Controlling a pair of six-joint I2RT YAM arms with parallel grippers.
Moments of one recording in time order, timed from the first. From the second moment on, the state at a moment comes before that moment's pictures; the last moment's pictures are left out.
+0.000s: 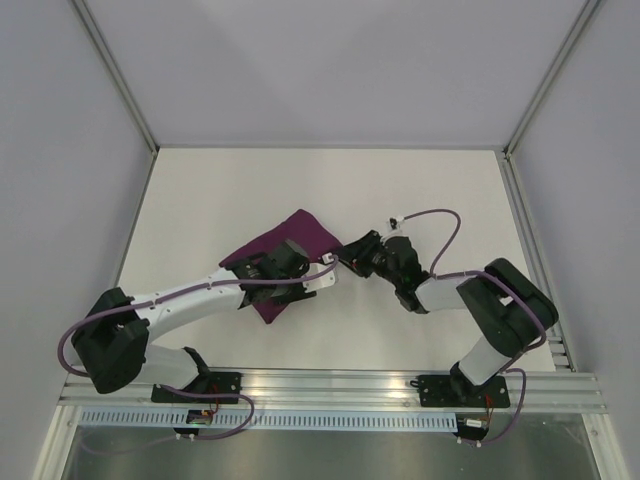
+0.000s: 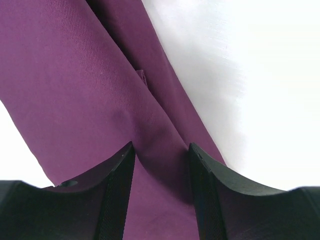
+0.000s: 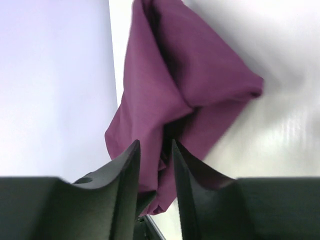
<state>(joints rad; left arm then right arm) -0.86 1.35 0.81 -0.44 -0.11 0.55 0.60 1.64 0.49 0.83 -0.15 1.30</state>
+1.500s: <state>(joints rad) -0.63 0.93 0.83 -0.82 0.15 0.56 0.56 1.16 0.63 0.02 -0.02 0.87</state>
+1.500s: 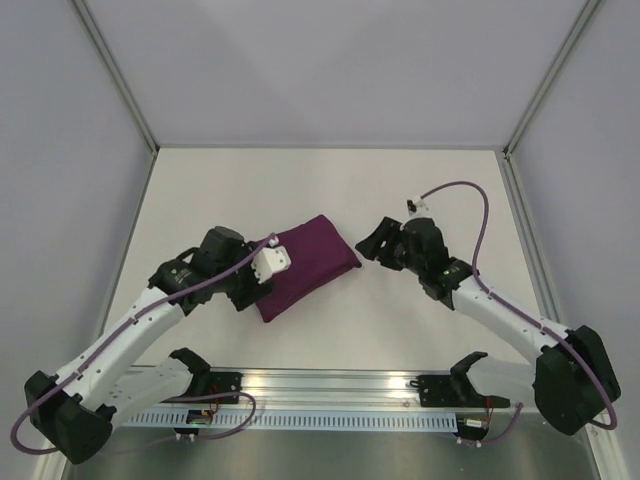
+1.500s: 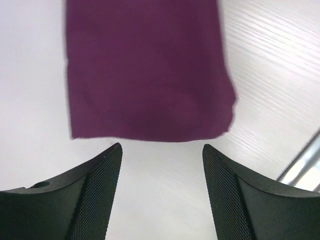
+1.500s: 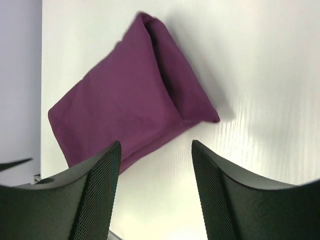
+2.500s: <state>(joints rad) -0.25 1.46 0.87 -0.57 0.01 0.41 0.45 1.80 1.07 -0.01 -0.37 0.49</state>
